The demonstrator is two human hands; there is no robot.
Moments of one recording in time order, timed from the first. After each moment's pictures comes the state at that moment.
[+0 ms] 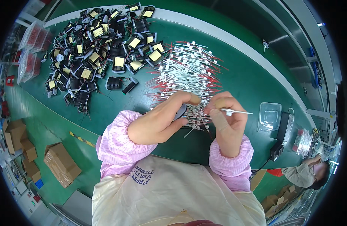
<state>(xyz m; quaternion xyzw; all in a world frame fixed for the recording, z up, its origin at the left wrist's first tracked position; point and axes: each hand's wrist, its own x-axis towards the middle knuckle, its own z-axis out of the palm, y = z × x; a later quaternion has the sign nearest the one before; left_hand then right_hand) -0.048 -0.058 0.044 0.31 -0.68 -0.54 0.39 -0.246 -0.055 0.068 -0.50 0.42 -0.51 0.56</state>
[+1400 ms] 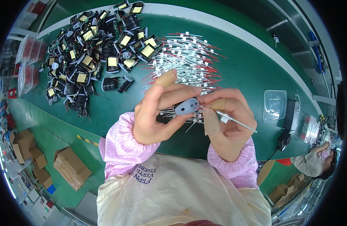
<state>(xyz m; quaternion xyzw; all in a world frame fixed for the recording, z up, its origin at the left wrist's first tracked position) -0.060 -0.063 0.046 0.29 -0.74 -0.30 0.53 -0.240 -0.049 0.086 -0.64 0.41 -0.51 0.40</state>
